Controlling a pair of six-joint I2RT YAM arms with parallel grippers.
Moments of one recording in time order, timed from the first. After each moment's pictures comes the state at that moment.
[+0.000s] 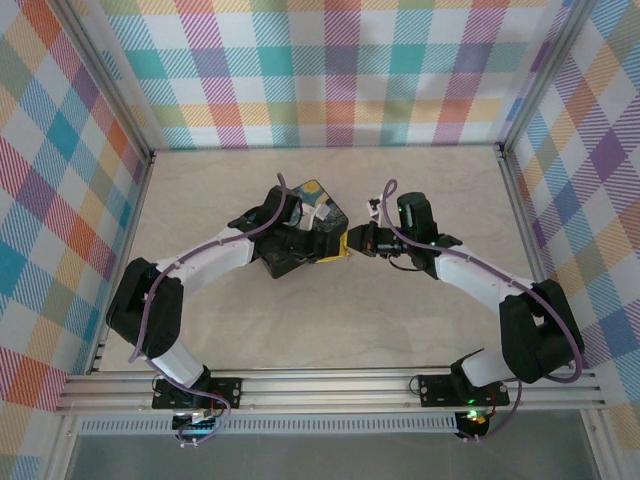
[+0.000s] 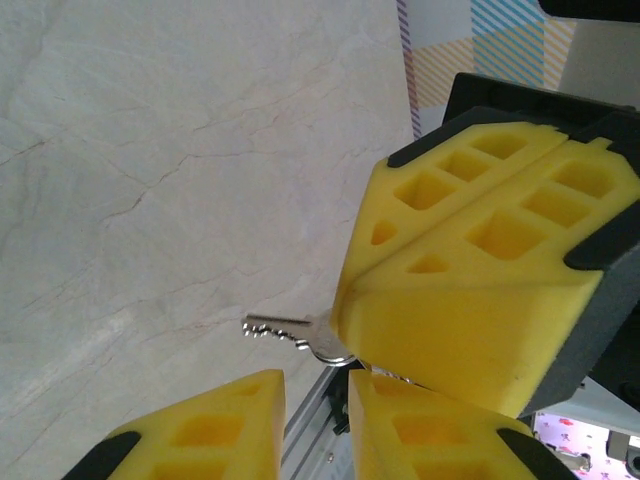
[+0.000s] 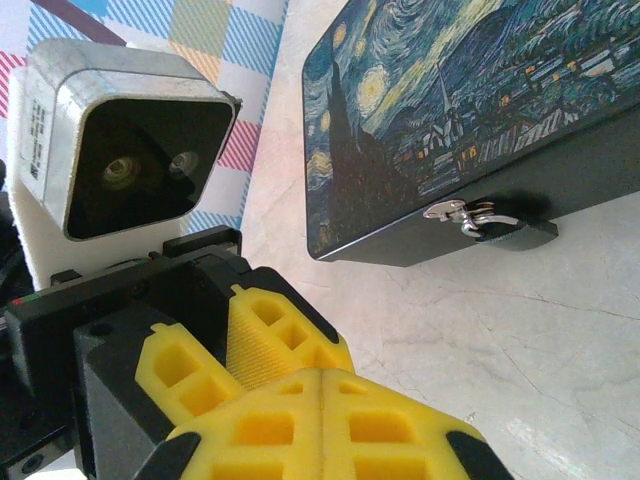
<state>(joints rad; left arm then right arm) -0.57 1.62 1.12 -0.28 0.80 -0.68 0.46 1.43 0.84 0.04 -0.77 0.76</state>
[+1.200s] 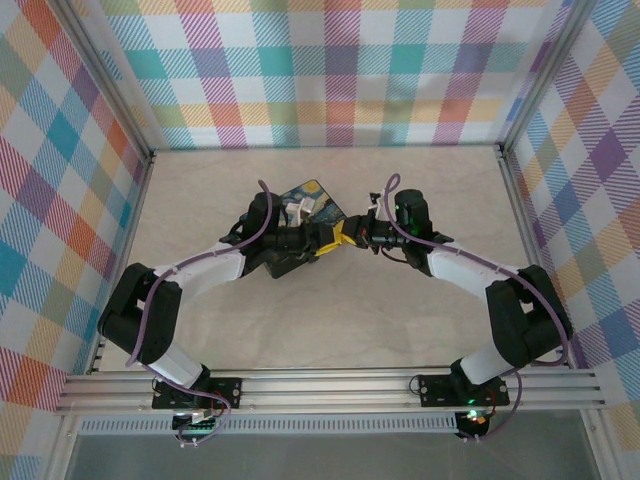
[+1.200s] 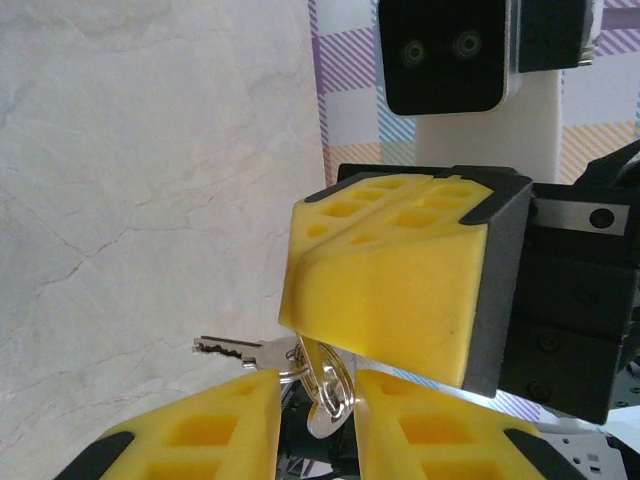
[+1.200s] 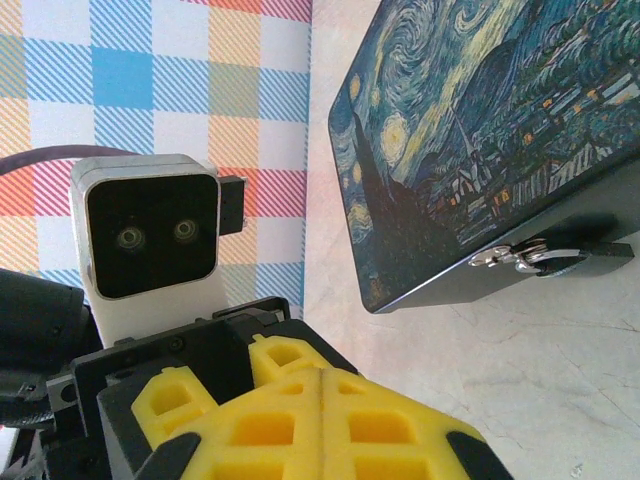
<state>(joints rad) -0.52 1.57 0.92 0.22 0.81 -1.05 0.45 1.52 0.84 0.28 -0.77 1.11</state>
